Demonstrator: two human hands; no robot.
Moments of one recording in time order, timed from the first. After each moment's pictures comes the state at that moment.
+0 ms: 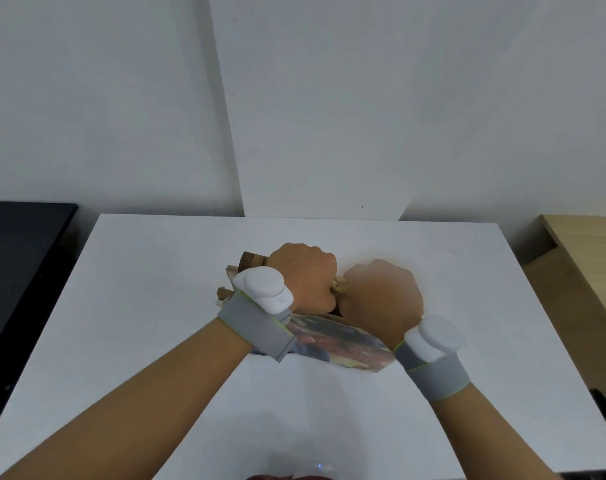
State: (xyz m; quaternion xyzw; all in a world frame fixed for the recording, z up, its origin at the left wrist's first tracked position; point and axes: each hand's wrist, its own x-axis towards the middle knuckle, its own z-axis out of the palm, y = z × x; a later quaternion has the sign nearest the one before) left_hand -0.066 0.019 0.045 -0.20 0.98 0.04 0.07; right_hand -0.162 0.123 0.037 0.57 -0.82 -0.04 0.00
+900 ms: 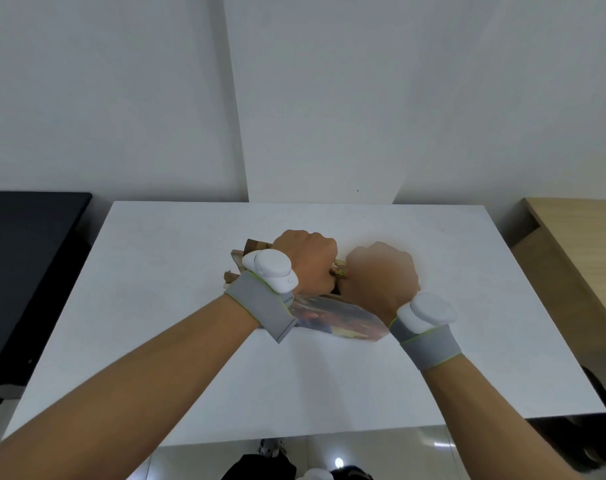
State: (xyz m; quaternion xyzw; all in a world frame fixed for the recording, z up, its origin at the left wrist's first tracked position) left_hand -0.025 0.067 0.051 -0.20 0.98 0.00 0.02; right_hand -0.121 0.170 0.041 0.56 -0.82 -0.04 0.05
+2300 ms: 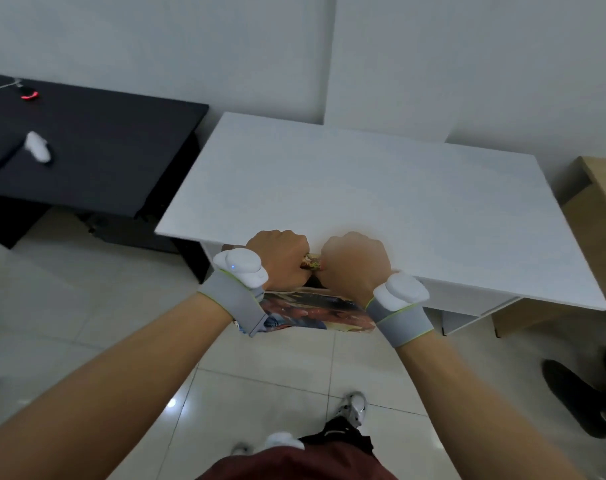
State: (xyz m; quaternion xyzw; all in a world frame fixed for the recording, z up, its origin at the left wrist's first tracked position) left_hand 0.285 0.318 0.014 -0.36 0.93 0.06 0.08; right_hand 0.153 0.391 0.012 0.68 -0.73 0.00 -0.01
